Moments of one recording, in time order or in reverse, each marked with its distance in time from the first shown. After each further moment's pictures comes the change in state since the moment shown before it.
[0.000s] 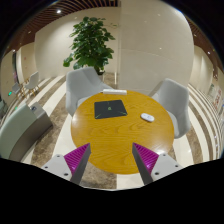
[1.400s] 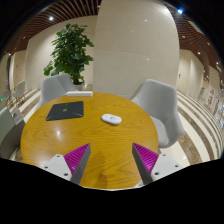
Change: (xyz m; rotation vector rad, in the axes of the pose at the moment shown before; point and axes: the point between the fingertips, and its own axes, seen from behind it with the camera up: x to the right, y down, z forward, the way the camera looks) arm 0.243 0.046 0.191 0.175 0.122 0.036
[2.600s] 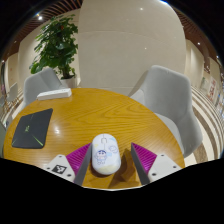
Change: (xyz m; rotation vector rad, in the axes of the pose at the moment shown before) arm 0.036 -0.060 0.302 -0.105 -0.007 0.062
